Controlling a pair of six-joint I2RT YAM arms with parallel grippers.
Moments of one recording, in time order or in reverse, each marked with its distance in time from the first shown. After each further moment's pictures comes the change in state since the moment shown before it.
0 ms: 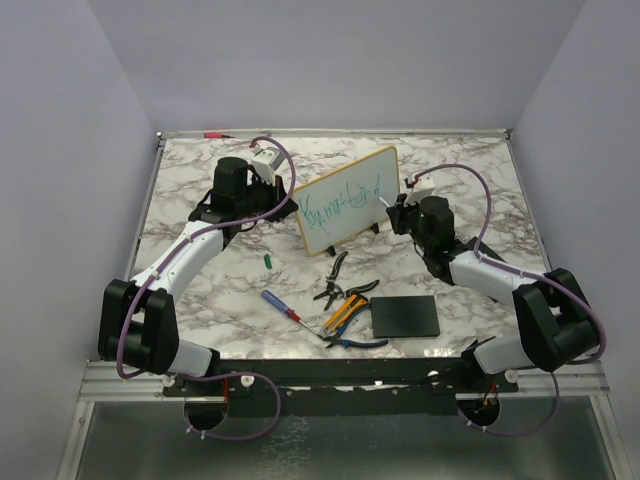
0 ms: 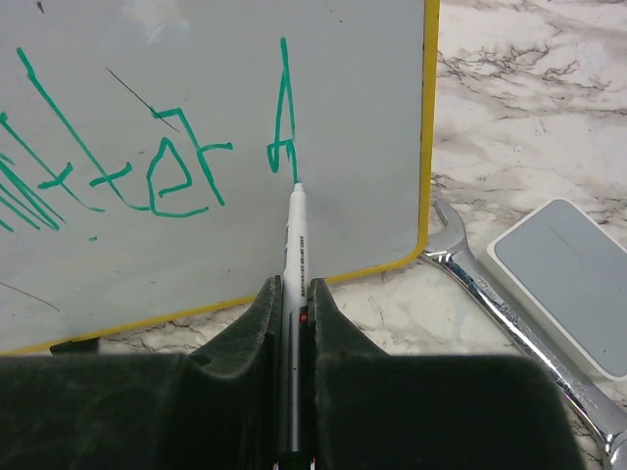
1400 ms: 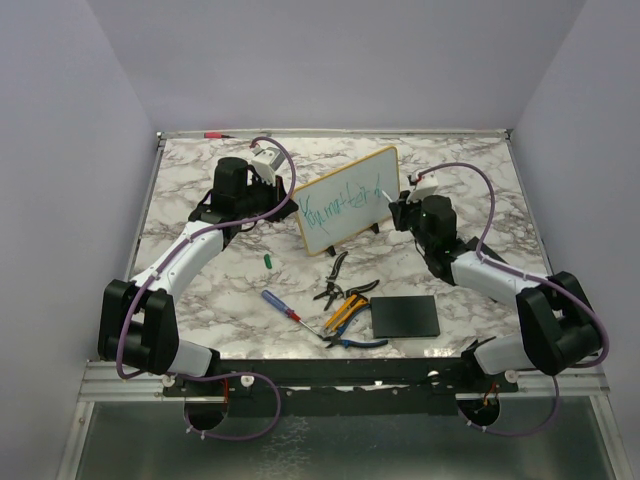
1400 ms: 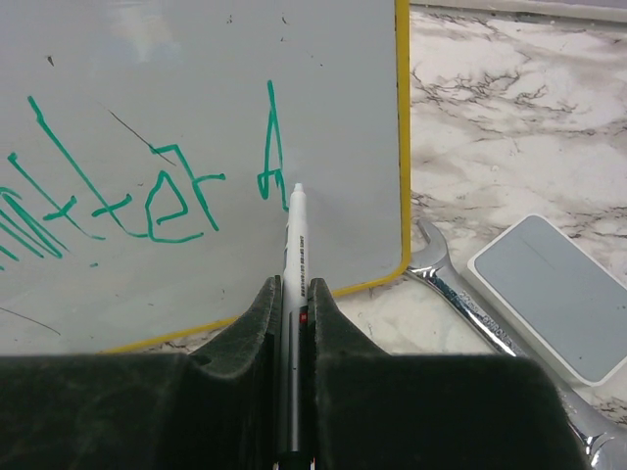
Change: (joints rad) left arm 0.000 -0.002 0.000 -0.002 0.000 0.001; right arm 0.000 -0.021 0.003 0.018 0.044 0.001
